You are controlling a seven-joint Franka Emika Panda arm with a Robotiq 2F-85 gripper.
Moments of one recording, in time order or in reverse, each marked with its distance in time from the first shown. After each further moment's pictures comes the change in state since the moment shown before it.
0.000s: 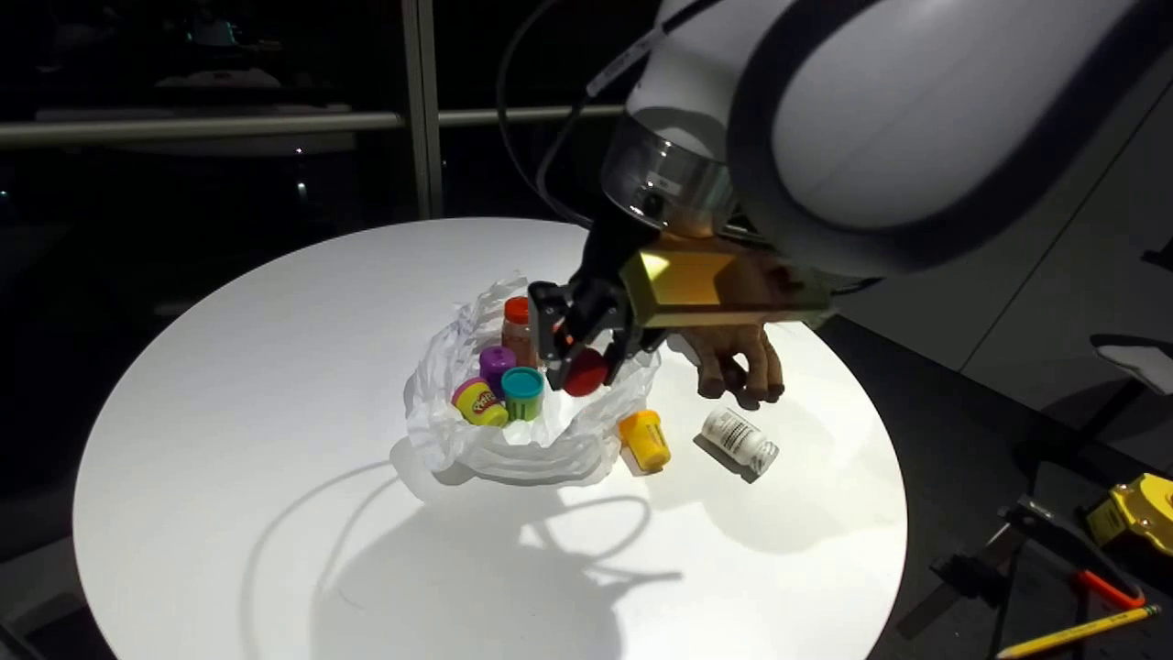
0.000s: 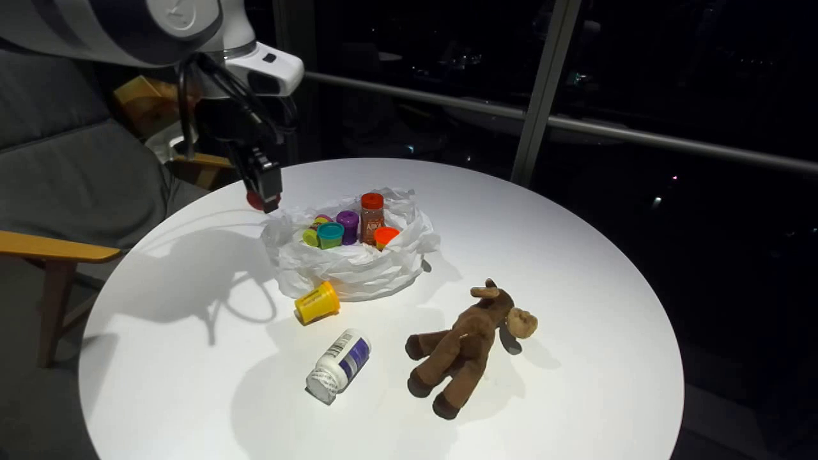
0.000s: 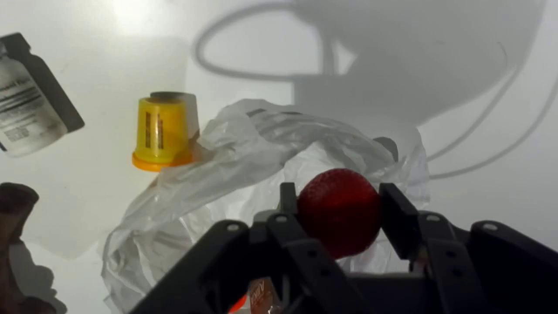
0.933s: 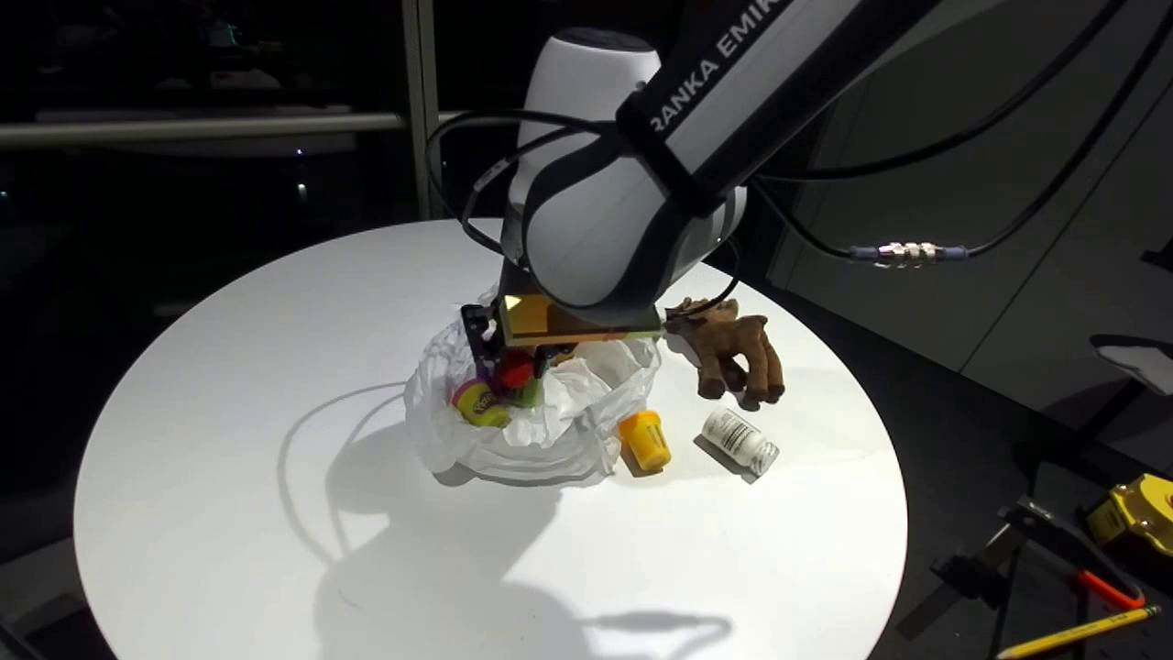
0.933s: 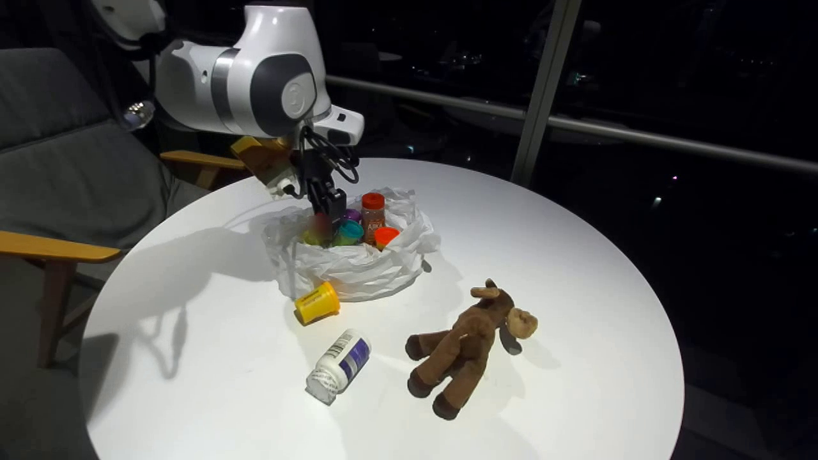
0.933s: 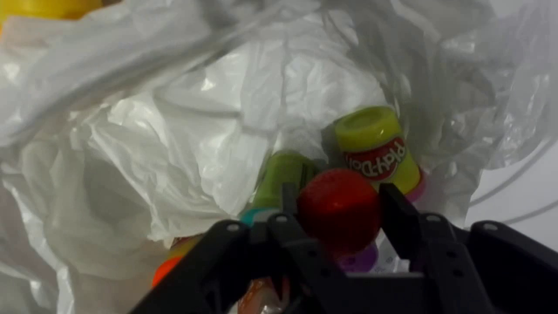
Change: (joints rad) arm -0.032 0.428 -0.053 0.471 0.000 -0.054 0.004
